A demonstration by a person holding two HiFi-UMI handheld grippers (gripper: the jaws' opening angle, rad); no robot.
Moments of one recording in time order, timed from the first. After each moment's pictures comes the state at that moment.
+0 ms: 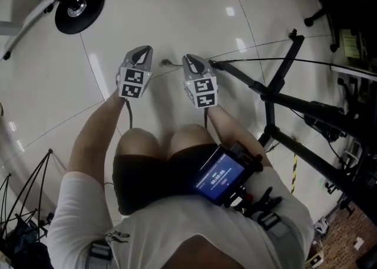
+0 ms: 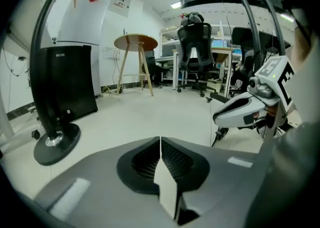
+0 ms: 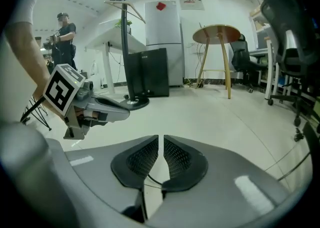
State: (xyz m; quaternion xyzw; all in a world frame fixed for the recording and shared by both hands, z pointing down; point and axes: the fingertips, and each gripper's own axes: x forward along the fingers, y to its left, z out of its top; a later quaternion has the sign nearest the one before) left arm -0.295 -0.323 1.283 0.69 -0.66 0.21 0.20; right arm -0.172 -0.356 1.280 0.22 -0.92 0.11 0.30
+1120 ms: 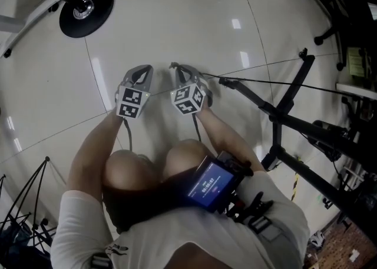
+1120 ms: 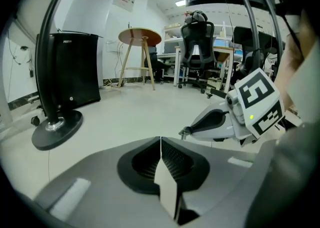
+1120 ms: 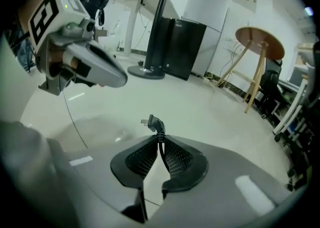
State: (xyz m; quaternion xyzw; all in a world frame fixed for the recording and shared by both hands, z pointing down) left arm -0.318 -0.289 1.323 0.69 -0.66 0.20 0.23; right arm -0.235 -0.339 1.373 0.16 -0.89 -0.06 0.43
